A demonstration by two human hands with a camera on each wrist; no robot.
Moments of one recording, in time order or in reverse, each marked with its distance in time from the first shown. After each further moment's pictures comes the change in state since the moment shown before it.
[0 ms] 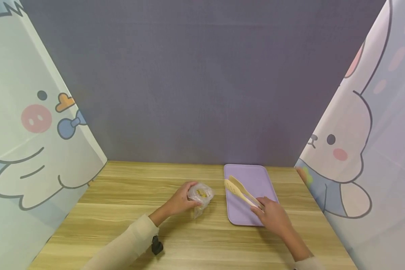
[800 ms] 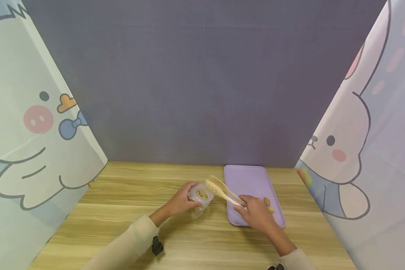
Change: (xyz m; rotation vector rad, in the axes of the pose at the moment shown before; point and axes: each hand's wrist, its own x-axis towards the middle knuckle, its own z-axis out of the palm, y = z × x) left_hand 0.000 0.005 0.000 0.045 0.004 -0.010; right_hand 0.022 -0.044 0.013 0.023 -0.044 -0.071
